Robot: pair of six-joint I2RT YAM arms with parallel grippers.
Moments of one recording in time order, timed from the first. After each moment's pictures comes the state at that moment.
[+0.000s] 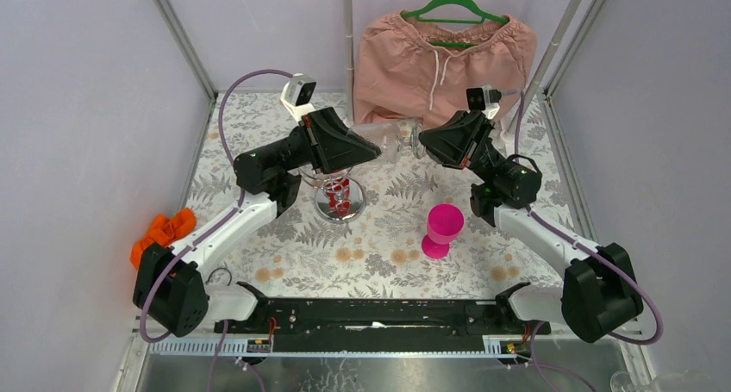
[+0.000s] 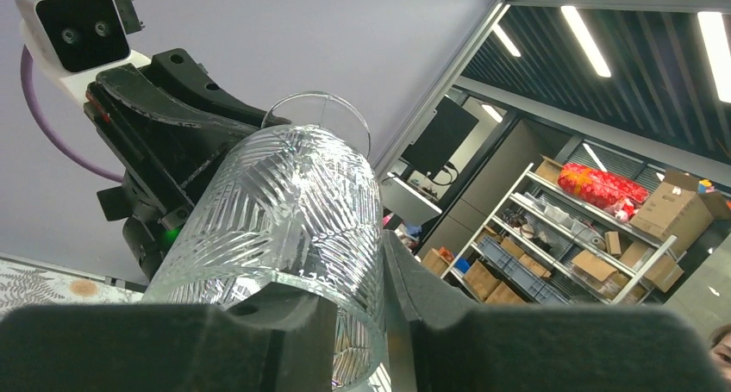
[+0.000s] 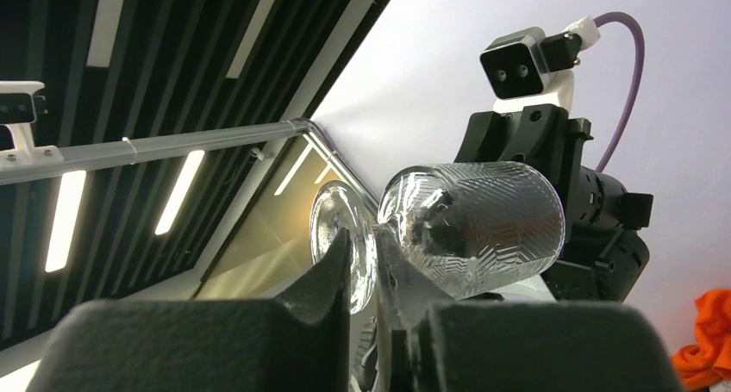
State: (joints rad) left arm -0.52 1.30 0.97 1.30 0.83 -1.56; right arm 0.46 1.27 0.80 1.49 -0.62 1.84
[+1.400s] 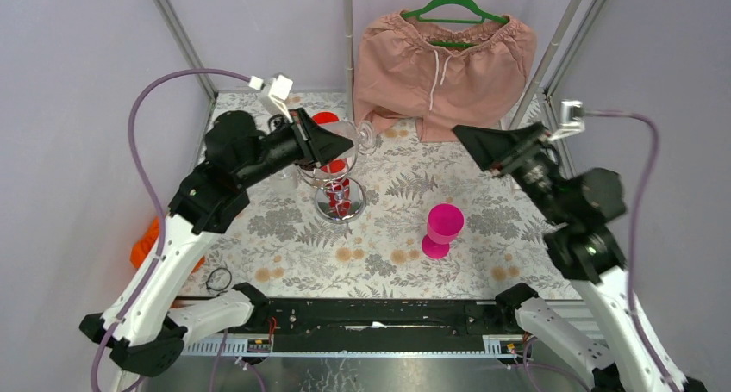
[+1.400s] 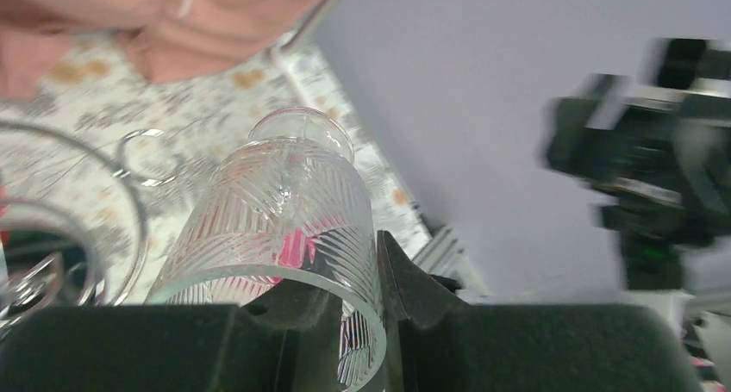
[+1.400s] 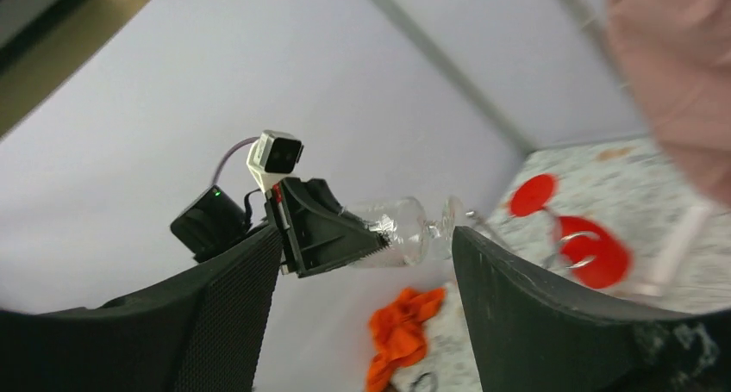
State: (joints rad) left arm -0.57 1.01 1.39 -0.43 0.33 -0.71; right arm 0.46 0.75 1.04 0.07 -0.28 1.03
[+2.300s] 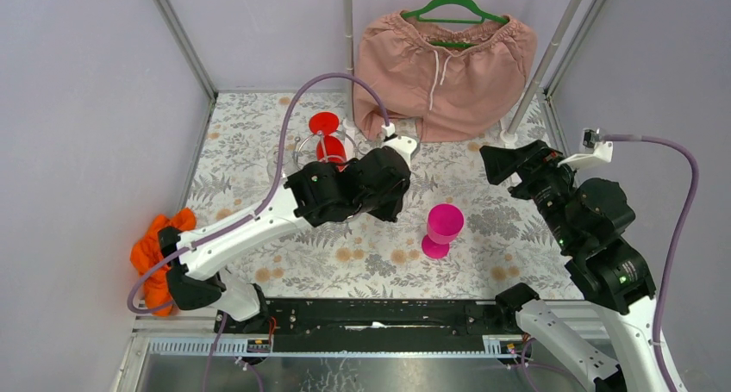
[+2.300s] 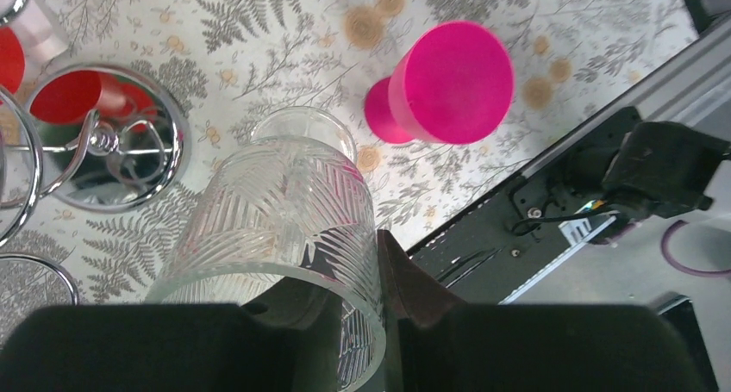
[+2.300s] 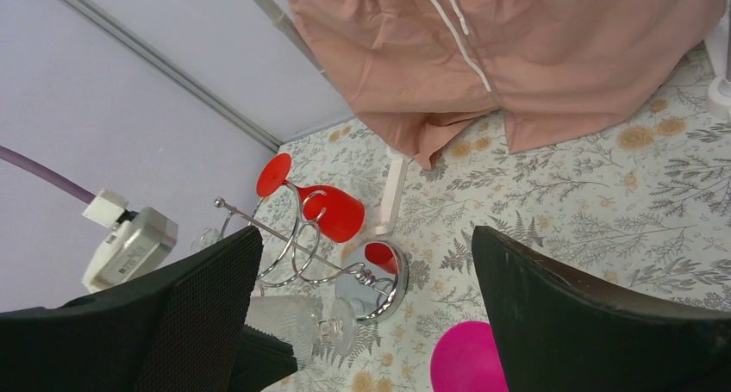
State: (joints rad) left arm -1.12 1.51 1.72 -0.99 -0.22 -0.52; right arm 0.46 0.63 1.18 -0.60 0.20 0.65
